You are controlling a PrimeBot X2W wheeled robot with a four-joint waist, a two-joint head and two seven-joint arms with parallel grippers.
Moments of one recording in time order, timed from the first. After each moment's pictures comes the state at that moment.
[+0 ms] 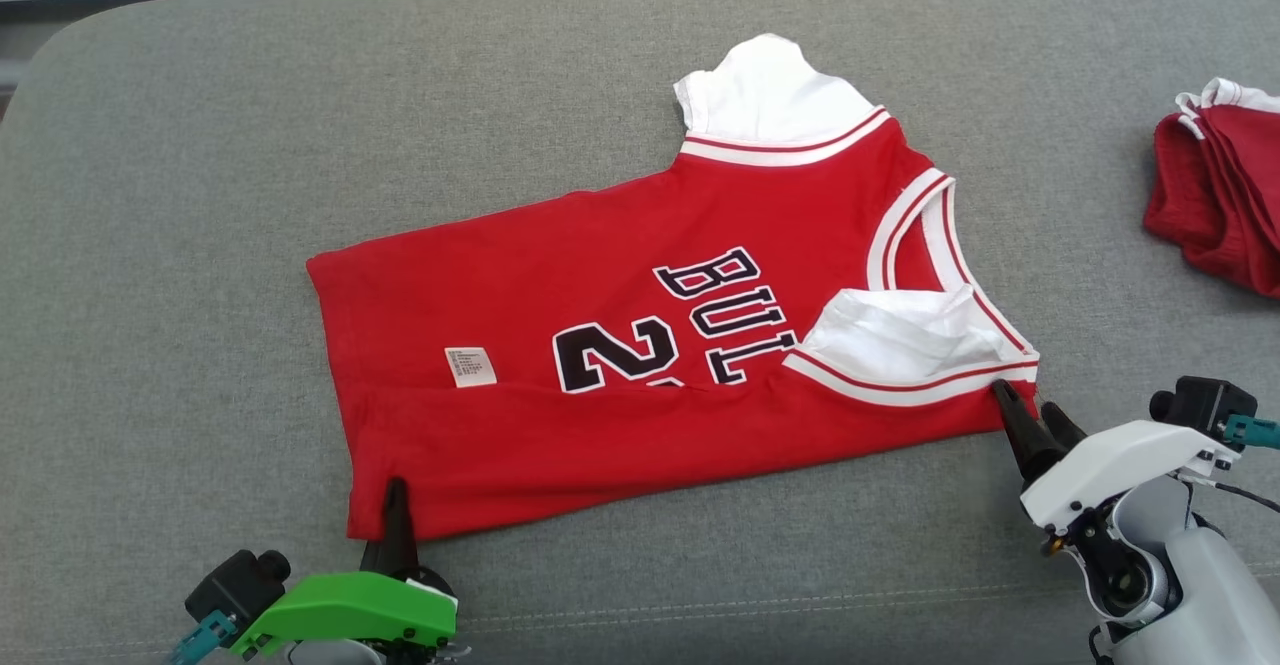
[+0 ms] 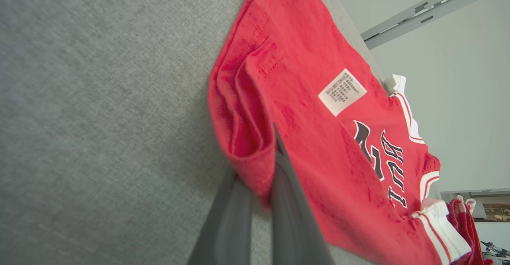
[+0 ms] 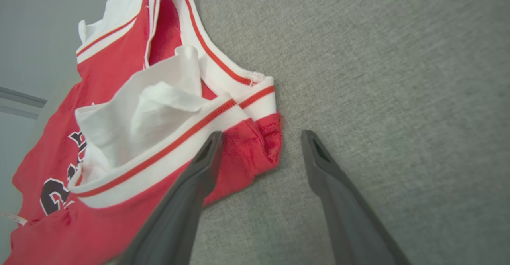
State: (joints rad) left arm -0.06 0.09 -0.28 0.32 -1.09 0.09 -0.22; right arm -0.22 -0.17 -0.02 0.45 0.74 0.13 0.16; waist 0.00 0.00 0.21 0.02
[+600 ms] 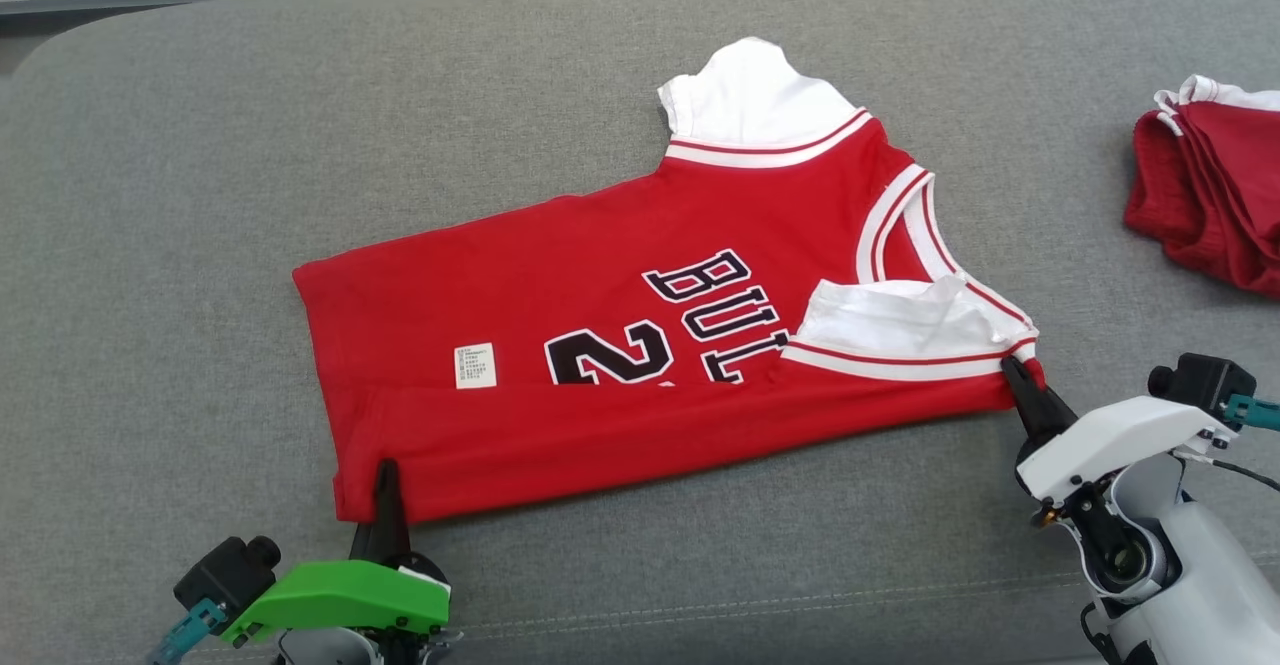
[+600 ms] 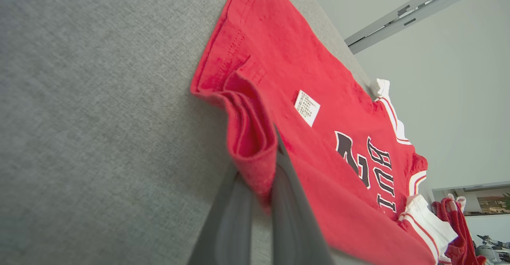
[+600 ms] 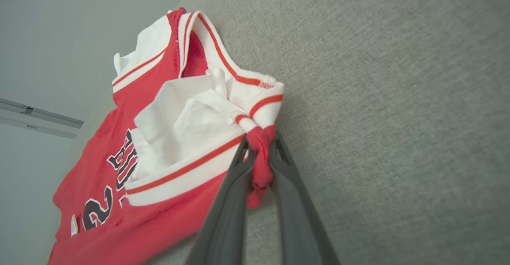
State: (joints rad) left arm -0.07 0.10 -0.27 0.31 -1.08 0.08 -0.23; right arm -0.31 -0.22 0.10 0.53 0.92 0.13 0.06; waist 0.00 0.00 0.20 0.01
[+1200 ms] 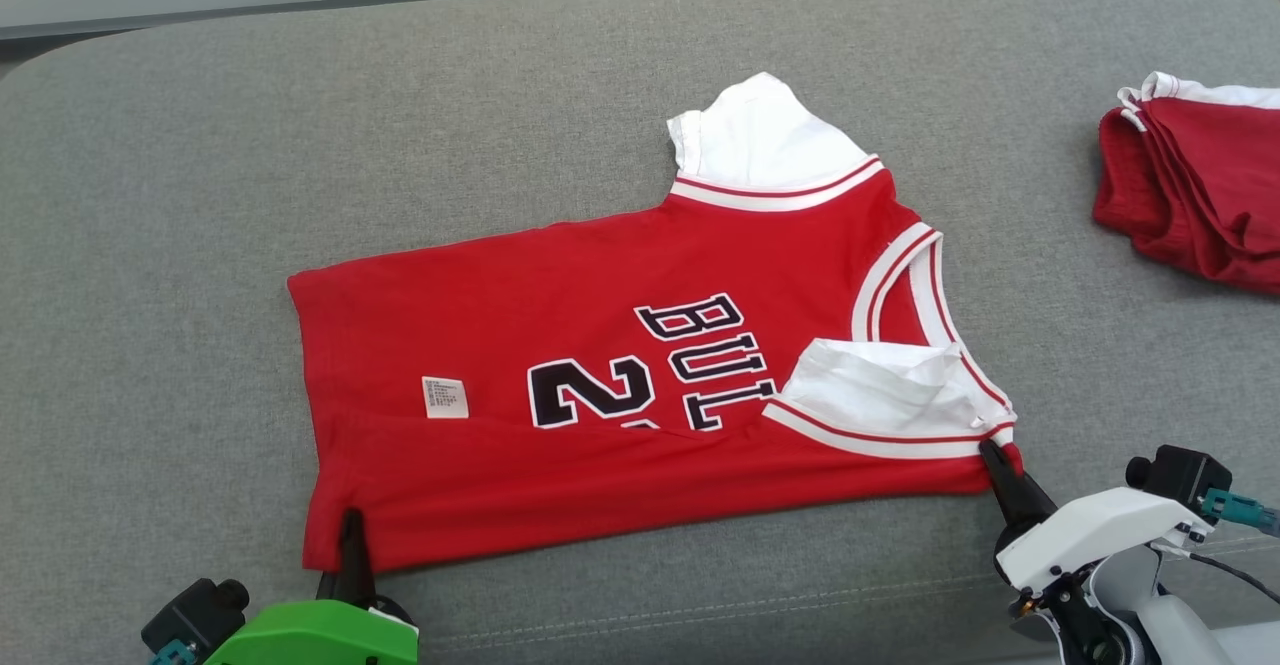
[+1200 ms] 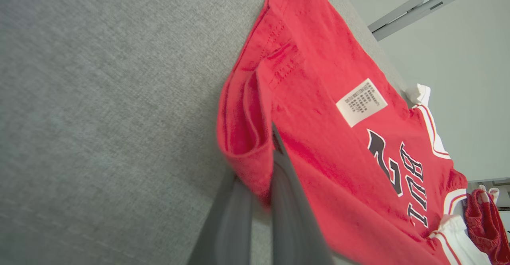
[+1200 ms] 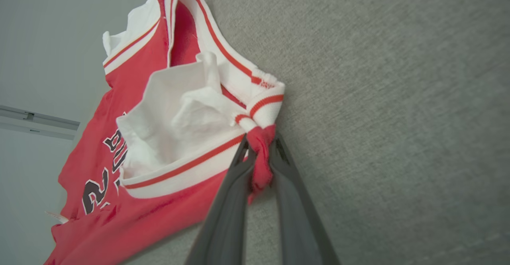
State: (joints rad) left arm -0.01 0.15 -0.26 0.30 -1.07 0.12 -0.22; right arm -0.13 -0.18 0.09 0.41 0.93 0.13 0.04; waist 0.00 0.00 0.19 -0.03
